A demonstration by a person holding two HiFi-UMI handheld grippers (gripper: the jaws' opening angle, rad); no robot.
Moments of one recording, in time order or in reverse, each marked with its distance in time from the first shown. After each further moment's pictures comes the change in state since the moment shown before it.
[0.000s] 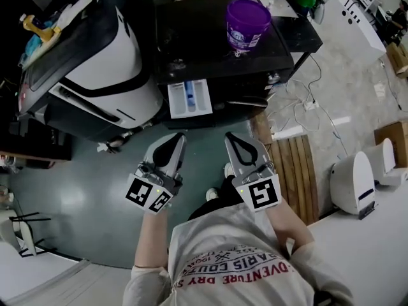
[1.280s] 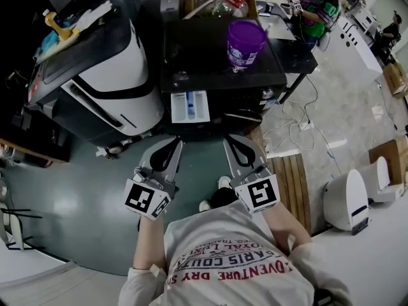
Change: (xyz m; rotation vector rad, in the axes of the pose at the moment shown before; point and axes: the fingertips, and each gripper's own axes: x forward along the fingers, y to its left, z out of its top) left arm -0.024 -0.038 0.045 0.191 0.015 0.075; right arm -0.026 0.003 0.044 0.004 -0.079 0.029
